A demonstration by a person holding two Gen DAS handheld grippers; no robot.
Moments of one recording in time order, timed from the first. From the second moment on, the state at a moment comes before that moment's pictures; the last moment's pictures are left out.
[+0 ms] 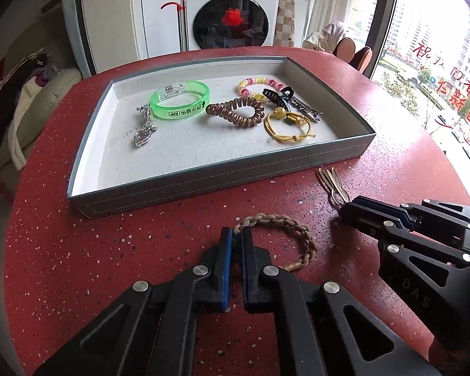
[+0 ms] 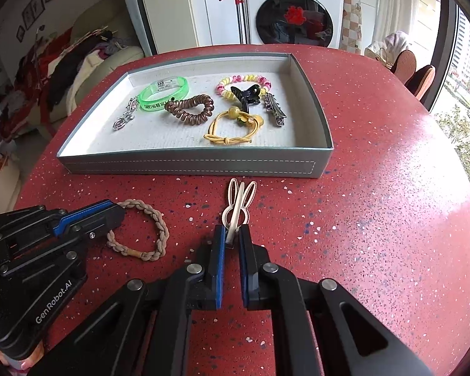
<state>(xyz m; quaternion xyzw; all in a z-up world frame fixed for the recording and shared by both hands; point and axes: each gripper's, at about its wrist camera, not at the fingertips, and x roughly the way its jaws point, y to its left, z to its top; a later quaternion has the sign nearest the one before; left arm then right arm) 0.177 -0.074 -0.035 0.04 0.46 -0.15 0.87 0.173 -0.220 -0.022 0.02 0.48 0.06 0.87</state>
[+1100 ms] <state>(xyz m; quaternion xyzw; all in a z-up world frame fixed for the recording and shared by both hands) 0.173 -0.030 0.033 -0.01 0.39 -0.16 0.90 0.169 -0.220 0.043 0.06 0.43 0.10 0.89</state>
